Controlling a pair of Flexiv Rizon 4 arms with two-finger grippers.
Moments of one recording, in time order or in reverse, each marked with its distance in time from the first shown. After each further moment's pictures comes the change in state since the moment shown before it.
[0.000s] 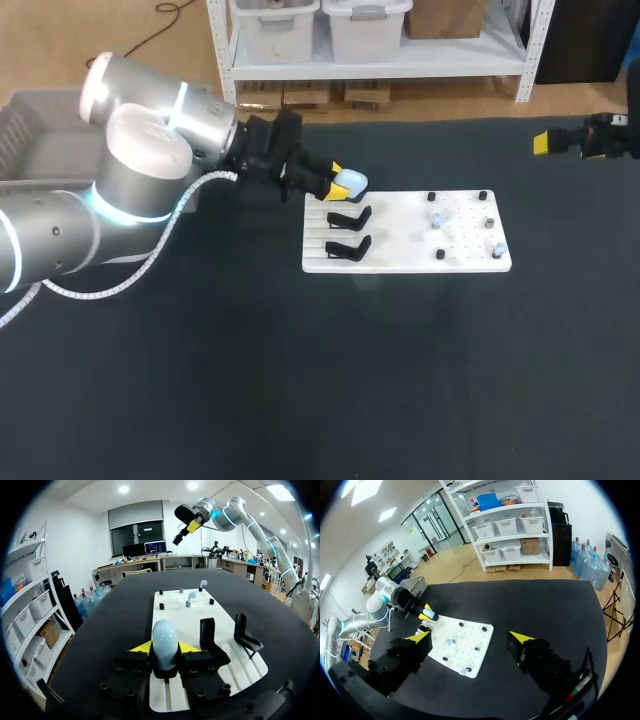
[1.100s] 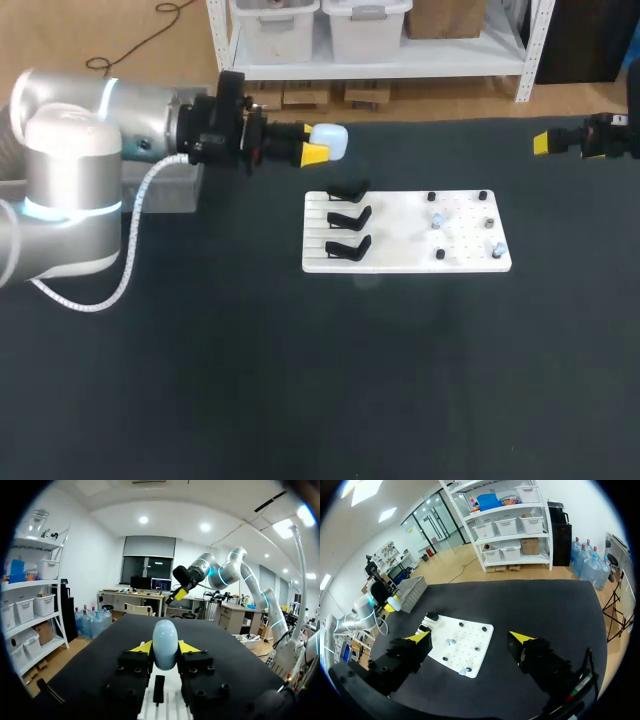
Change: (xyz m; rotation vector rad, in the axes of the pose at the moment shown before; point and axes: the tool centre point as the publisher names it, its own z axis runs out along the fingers) left arm -0.106 -0.054 -0.079 -0.006 -0.340 -0.173; right arm 0.000 0.000 0.000 0.000 0.000 0.000
